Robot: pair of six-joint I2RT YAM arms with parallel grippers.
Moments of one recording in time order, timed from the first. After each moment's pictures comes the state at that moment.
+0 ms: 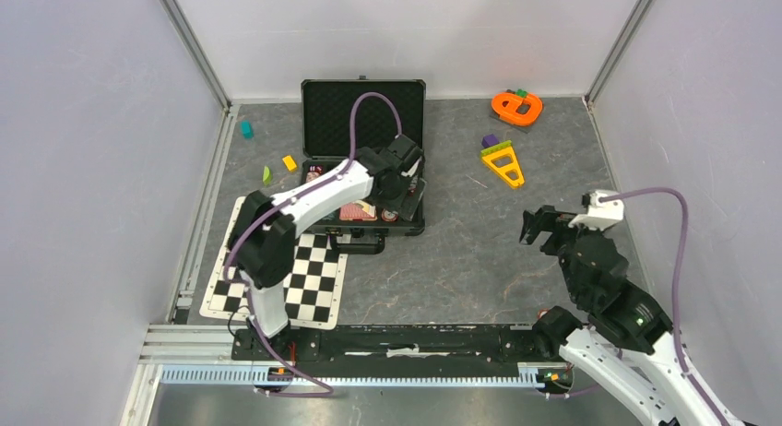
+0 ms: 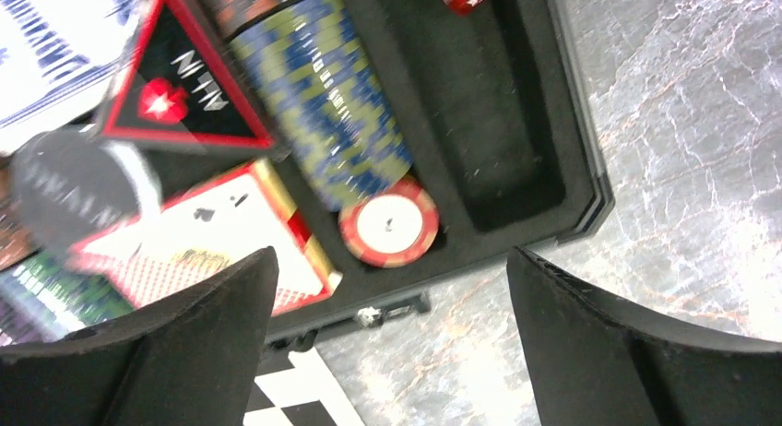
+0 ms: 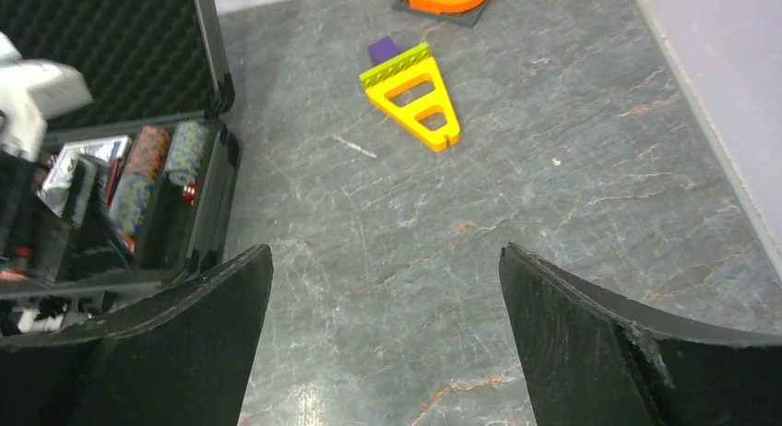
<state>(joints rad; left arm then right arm) -0.74 1.90 1.54 -0.83 -0.16 -0.27 0.66 0.33 0.74 -0.65 0.68 0.36</state>
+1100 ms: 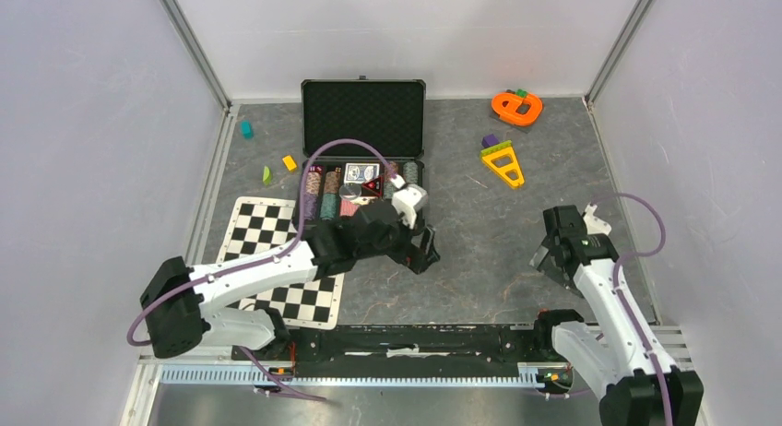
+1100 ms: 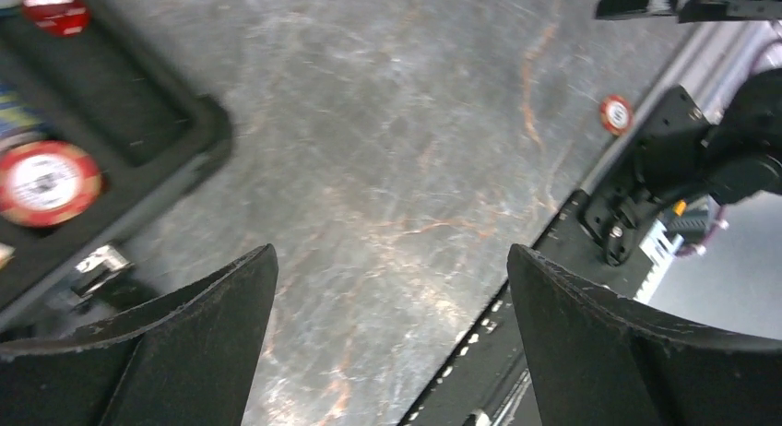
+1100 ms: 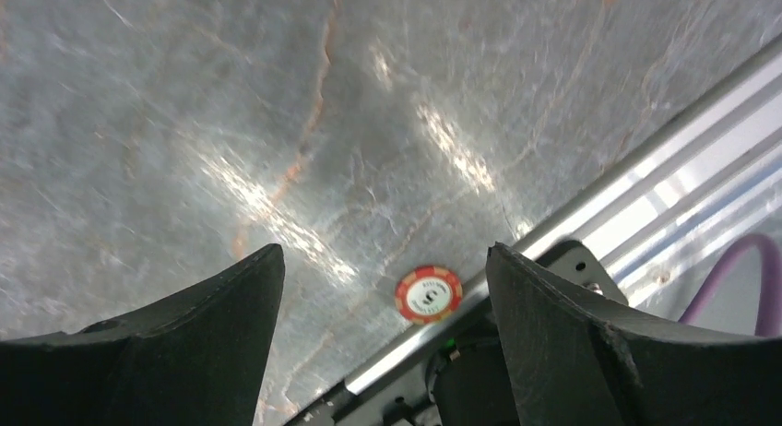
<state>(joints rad) -0.99 1.23 0.86 -0.17 0.00 -0.39 0.09 0.89 0.66 -1.05 0.43 0.72</state>
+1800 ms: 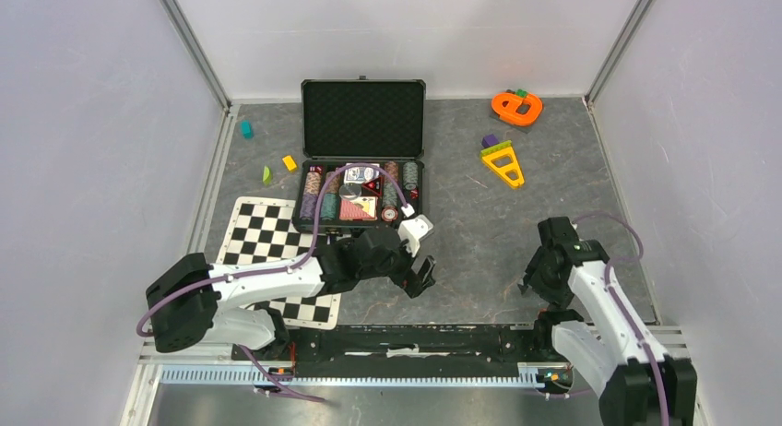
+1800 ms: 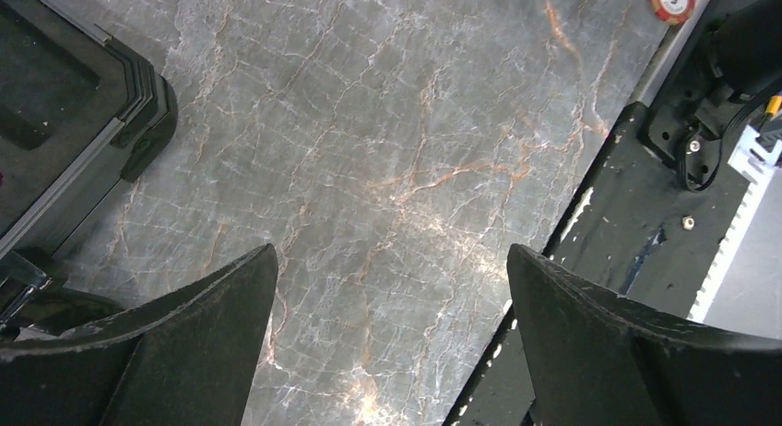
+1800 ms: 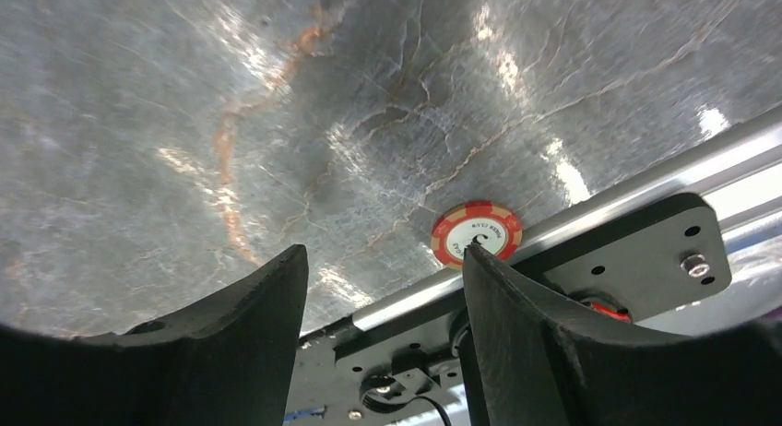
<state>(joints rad) -1.11 1.29 0.68 0.03 0.00 -0.26 0.08 0.83 0.52 -1.07 0.16 0.71</state>
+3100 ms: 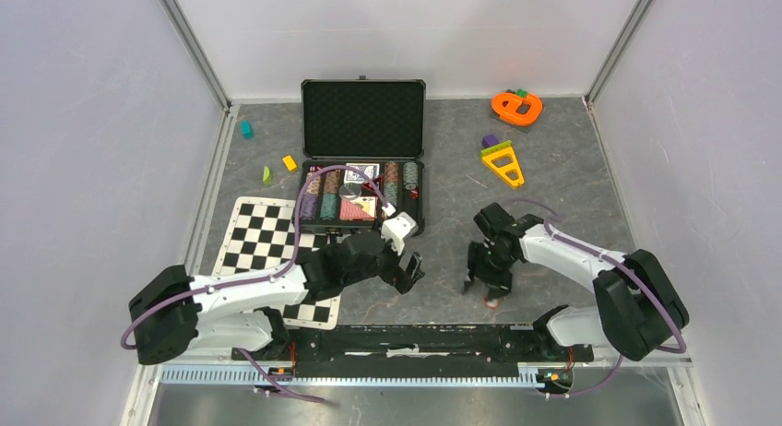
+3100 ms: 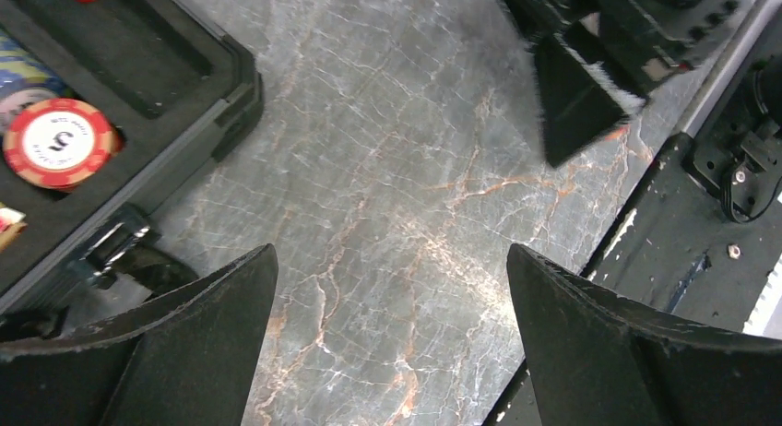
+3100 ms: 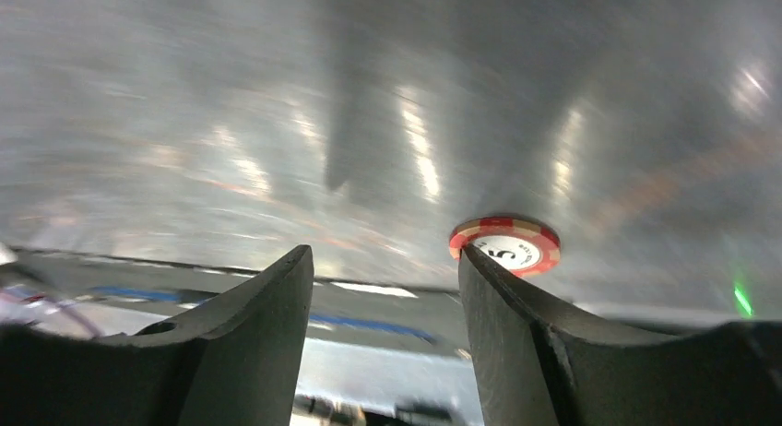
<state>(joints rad) -1.09 1.19 0.58 0.09 -0.09 -0.24 0.52 1.34 0.62 -0.85 -0.20 0.78</state>
